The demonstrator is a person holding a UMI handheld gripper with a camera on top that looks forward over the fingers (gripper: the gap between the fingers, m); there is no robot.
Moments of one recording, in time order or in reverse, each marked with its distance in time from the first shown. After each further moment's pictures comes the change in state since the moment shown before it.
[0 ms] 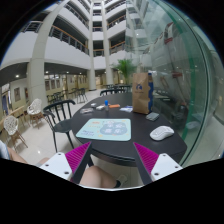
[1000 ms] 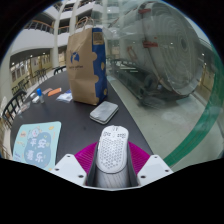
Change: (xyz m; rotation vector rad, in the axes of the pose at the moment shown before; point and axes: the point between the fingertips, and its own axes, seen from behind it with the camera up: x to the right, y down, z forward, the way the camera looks) arm 0.251 -0.001 0.203 -0.325 0.366 0.116
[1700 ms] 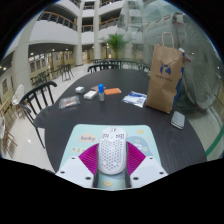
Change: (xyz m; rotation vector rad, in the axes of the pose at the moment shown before) arm -0.279 0.002 -0.046 0.040 -0.200 -0.132
